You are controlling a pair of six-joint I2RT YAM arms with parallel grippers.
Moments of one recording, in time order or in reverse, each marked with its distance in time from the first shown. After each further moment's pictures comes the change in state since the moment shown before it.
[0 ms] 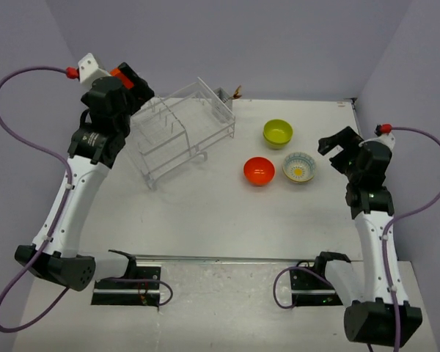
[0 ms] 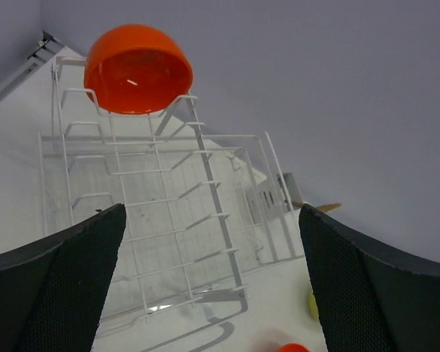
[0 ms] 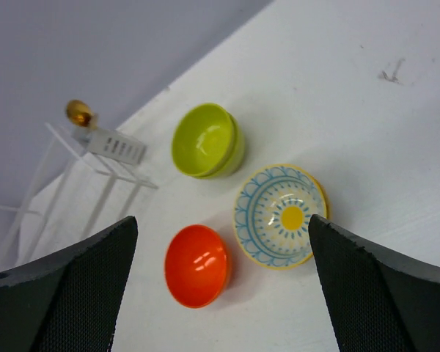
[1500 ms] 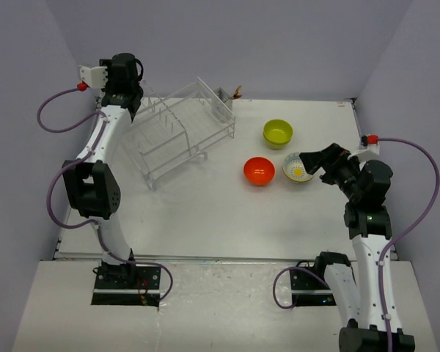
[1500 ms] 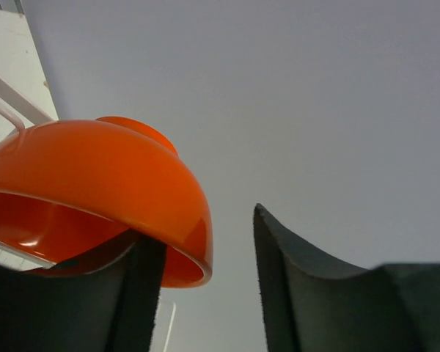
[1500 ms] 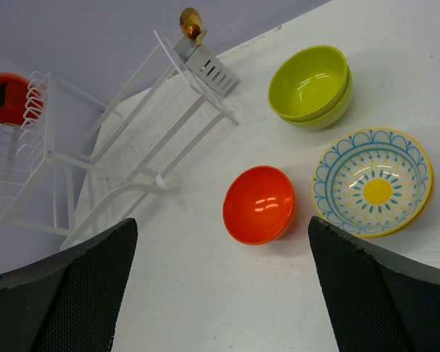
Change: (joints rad) left arm 0.216 0.610 0.249 0.350 -0.183 -0.756; right arm 0.000 -0.236 -0.113 0.061 -0.395 -0.054
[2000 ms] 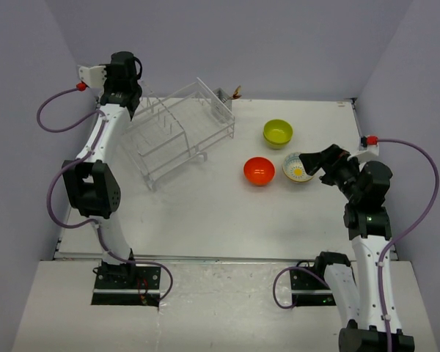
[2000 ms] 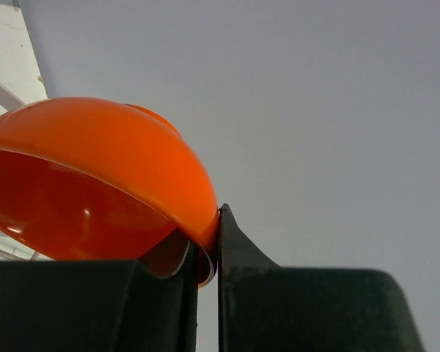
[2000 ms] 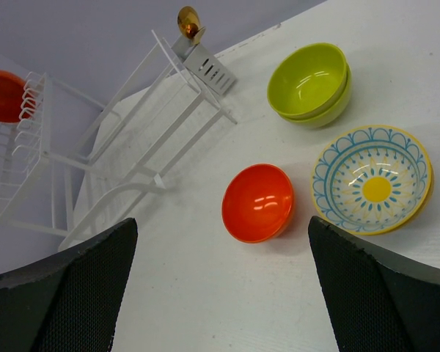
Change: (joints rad) left arm 0.008 0.021 0.041 -0.035 0.006 -0.033; right arm 0.000 -0.006 -0.013 0.000 0.000 -0.001
